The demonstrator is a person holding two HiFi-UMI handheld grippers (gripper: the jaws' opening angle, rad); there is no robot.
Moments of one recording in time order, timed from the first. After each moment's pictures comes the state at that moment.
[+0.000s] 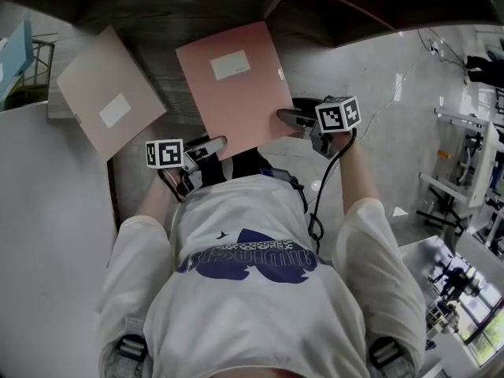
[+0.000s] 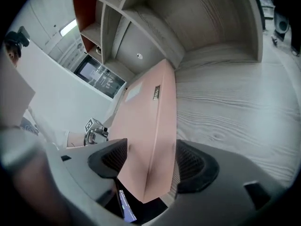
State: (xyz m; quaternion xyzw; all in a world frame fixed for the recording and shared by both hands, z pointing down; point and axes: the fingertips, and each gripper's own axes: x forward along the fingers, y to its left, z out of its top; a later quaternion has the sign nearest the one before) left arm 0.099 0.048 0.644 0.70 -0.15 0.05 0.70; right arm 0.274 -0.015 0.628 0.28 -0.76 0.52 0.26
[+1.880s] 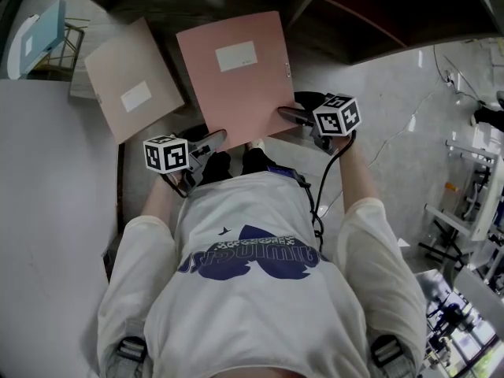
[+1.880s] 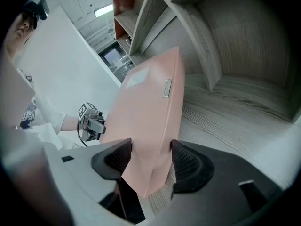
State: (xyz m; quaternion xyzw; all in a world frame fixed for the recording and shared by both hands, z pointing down) left arm 0.057 0.024 0.610 0.79 -0.27 0.09 0.54; right arm 0.228 -0.041 0.602 0.21 -0.85 0.38 0.28
